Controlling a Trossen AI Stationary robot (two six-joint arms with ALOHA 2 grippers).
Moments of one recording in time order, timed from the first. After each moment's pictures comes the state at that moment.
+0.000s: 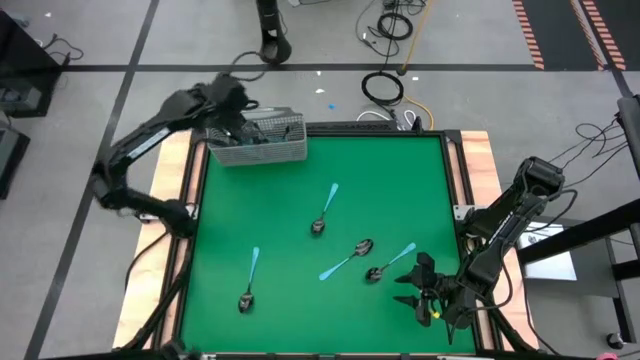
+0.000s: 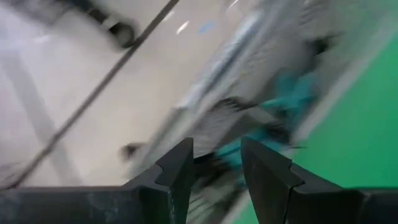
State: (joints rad) left arm 0.76 1.34 1.40 -1.03 -0.30 0.16; right arm 1.00 1.37 0.65 -0.21 0.74 1.13
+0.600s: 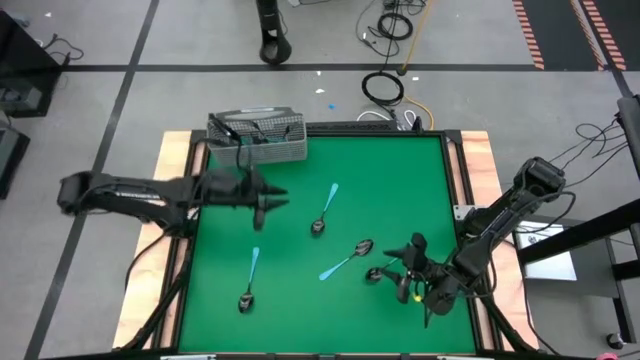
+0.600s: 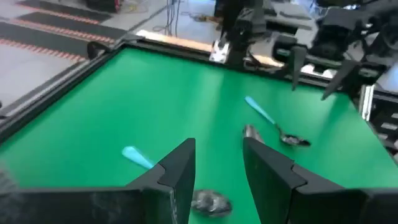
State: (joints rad) left arm 0.06 0.98 0.57 0.11 -0.03 -0.17; right arm 0.84 1.37 0.65 -0.18 0.97 1.01
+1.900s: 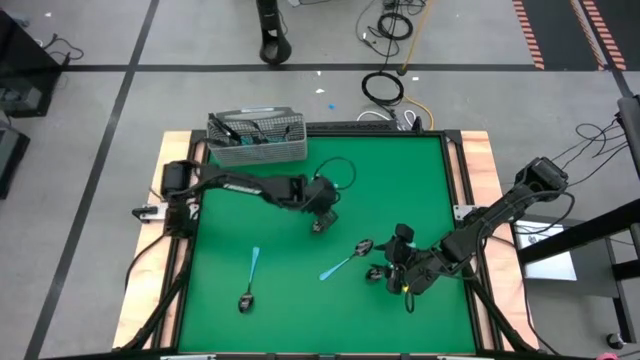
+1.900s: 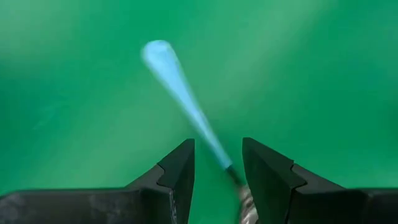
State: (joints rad) left arm 0.09 1.93 1.30 -0.42 -0.20 -0.49; right arm 0.64 1.35 0.65 -0.15 0.63 0.69
